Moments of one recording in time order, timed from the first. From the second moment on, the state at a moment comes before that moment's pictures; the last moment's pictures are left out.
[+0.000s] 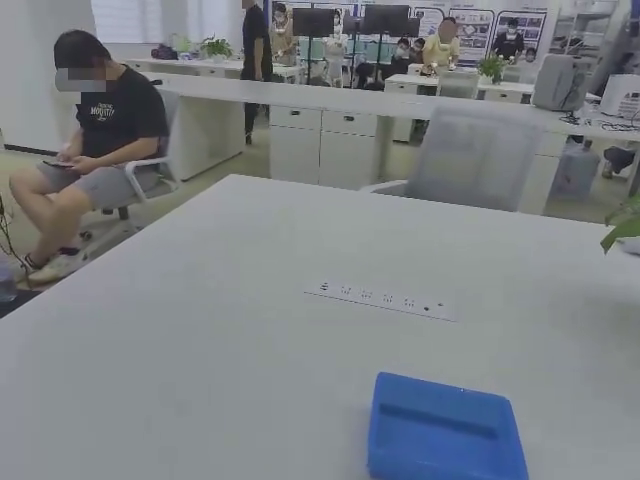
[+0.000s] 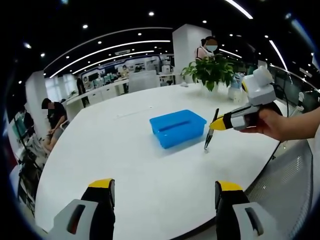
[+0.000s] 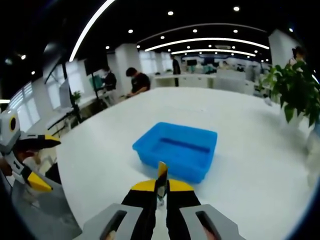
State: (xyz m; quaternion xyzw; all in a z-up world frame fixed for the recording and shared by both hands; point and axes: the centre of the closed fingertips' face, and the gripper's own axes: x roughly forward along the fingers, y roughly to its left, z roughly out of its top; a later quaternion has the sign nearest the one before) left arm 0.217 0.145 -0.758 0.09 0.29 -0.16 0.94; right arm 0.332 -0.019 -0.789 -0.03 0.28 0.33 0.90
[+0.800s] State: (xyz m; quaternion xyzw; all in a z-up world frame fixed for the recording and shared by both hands) left arm 0.221 0.146 -0.760 0.09 0.29 -0.18 0.94; right arm 0.380 -0.004 -0.711 0.01 0.20 0.32 0.93
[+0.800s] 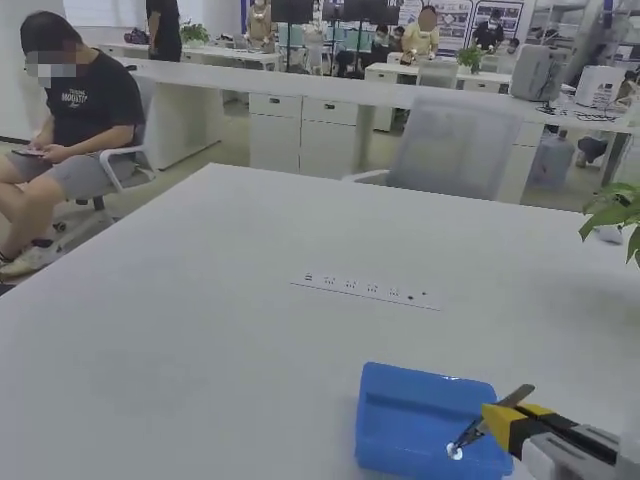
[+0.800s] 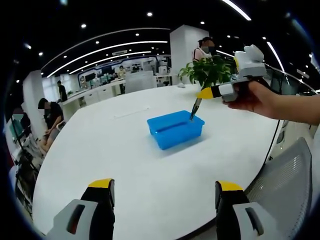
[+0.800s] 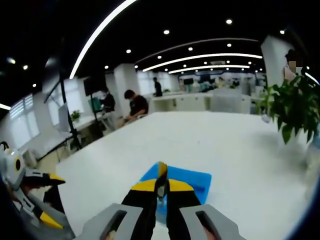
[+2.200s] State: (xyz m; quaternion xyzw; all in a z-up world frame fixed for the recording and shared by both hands) left arm 0.226 0.153 -0.749 0.09 0.28 -0.16 0.94; right arm 0.417 -0.002 -0.780 -0.02 0.26 0.31 0.92
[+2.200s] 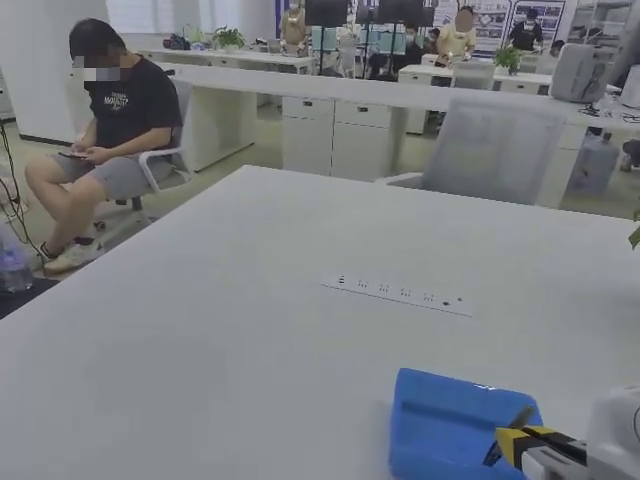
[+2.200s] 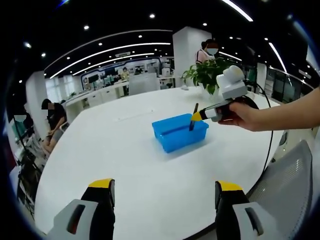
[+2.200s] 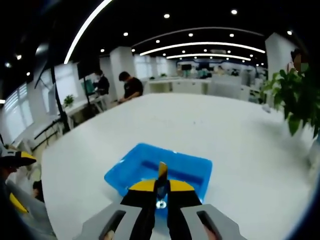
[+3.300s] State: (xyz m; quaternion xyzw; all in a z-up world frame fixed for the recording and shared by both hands) left arm 0.257 0.046 -0.697 0.09 0.24 -0.41 0.88; right arm 0.266 0.034 -0.742 -0.19 0.23 0.46 0.84
